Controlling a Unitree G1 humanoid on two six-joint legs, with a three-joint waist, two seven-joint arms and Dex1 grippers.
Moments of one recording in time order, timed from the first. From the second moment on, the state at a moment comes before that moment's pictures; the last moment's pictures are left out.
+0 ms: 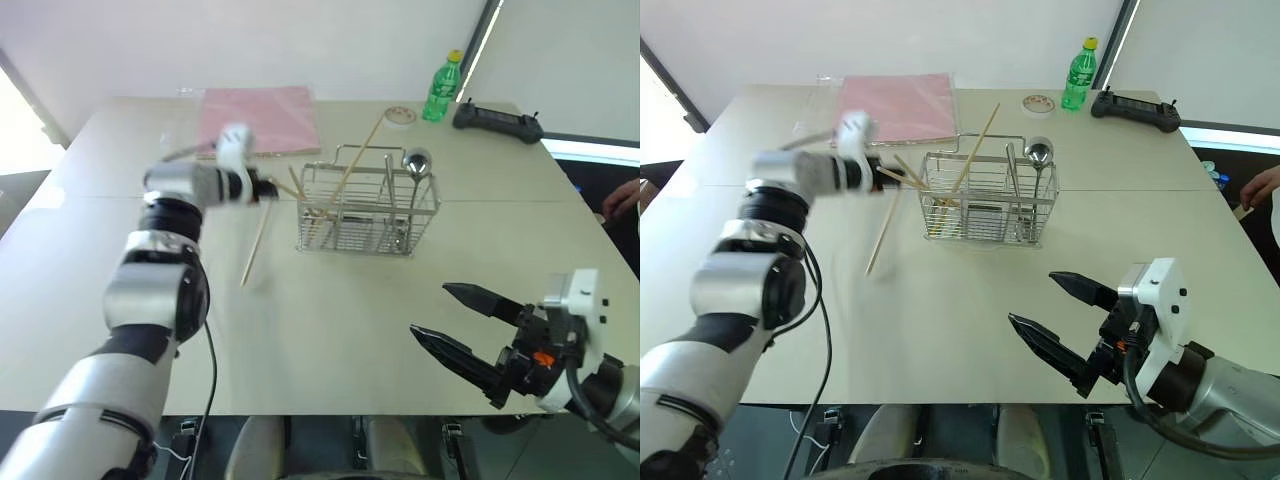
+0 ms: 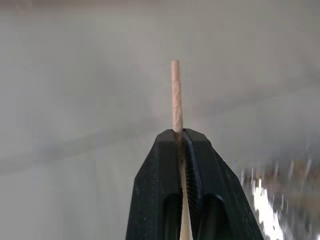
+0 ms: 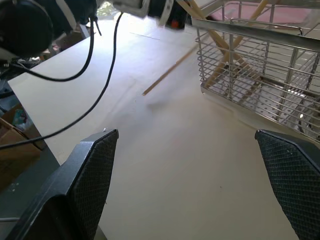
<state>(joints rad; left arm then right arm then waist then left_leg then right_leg) -1.30 0.38 0.22 0.99 -0.22 0.65 -0.52 0.55 -0.93 -0.63 -1.01 1.33 0.60 0.34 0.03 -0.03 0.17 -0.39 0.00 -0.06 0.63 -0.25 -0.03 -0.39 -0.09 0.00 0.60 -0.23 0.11</state>
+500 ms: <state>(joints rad) -1.43 0.25 0.28 0.73 -0.38 0.18 -0.71 0.52 -0.96 -0.64 -1.00 1.35 0.61 0.37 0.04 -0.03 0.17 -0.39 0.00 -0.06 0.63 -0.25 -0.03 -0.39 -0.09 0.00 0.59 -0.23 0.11</state>
